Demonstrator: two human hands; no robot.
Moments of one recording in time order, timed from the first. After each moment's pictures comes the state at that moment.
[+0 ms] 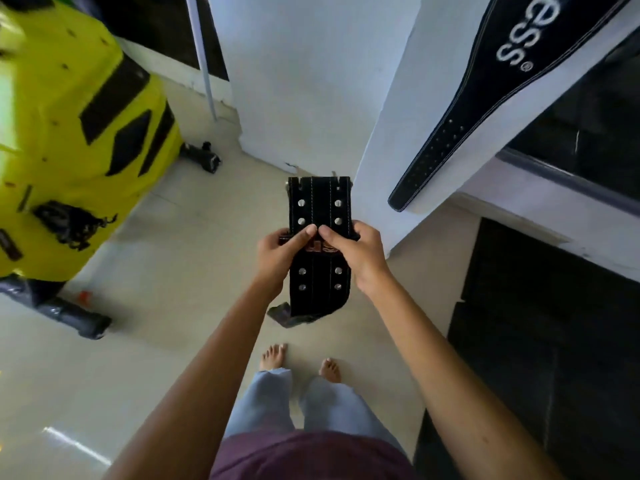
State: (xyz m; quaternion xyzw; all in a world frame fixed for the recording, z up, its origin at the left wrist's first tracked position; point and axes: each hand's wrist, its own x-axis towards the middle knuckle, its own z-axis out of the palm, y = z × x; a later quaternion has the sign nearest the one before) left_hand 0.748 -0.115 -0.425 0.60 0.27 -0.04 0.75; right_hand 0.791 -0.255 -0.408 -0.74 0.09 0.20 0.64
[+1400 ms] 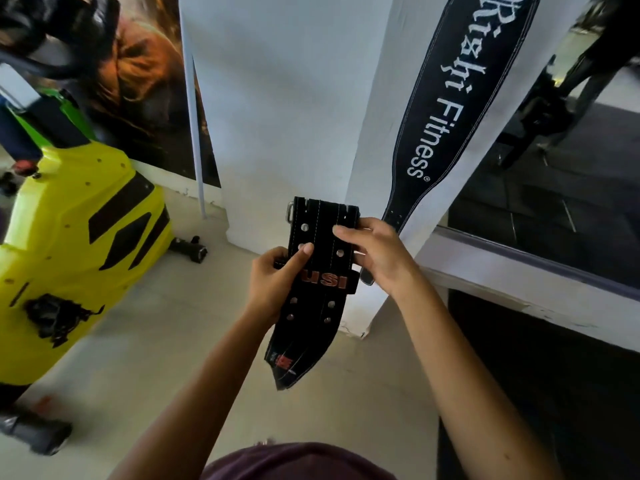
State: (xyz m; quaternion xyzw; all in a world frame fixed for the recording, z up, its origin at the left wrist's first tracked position) left_hand 0.746 -0.132 -0.286 0.66 0.13 0.09 0.73; right_hand 0.812 -0.296 -0.234 -0.68 -0.02 0.18 0.71
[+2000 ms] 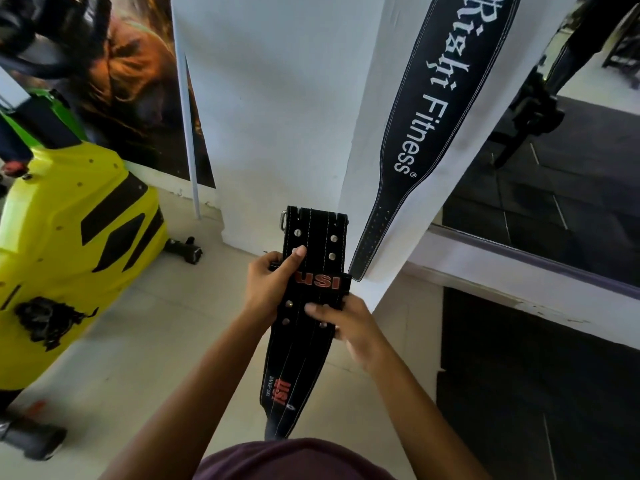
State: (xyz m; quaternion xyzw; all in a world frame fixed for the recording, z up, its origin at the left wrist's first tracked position) left_hand 0.747 -0.132 -0.296 0.64 0.17 0.06 0.75; right_hand 0.732 -0.291 -0.308 -0.70 0.02 0.25 0.67
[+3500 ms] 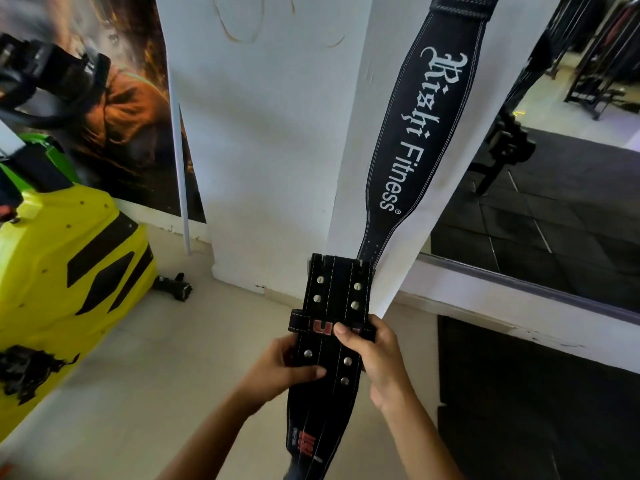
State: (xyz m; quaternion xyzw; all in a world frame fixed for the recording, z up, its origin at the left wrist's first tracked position) left_hand 0.707 -0.140 -0.308 0.68 -0.01 -0.18 0.71; right_hand 0.727 -0.317 -0.270 -0.68 0.10 0.09 0.72
